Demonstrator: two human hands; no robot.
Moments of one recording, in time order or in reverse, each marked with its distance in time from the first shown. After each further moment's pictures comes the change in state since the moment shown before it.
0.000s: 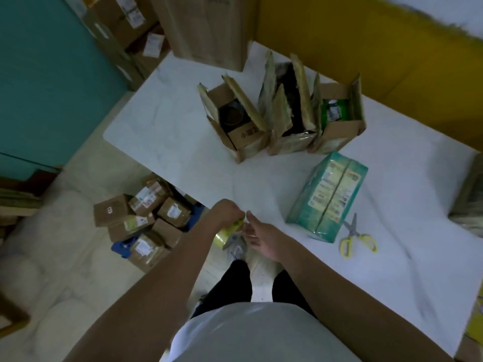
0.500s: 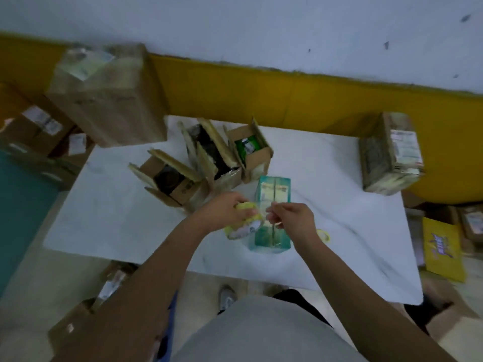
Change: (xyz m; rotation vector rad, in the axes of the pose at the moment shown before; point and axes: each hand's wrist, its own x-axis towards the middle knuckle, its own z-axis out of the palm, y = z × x) left_hand -0.092 0.161 -0.017 0.457 -0.182 0.686; right_hand -0.143 -0.042 -0.110 0.328 0.580 -0.622
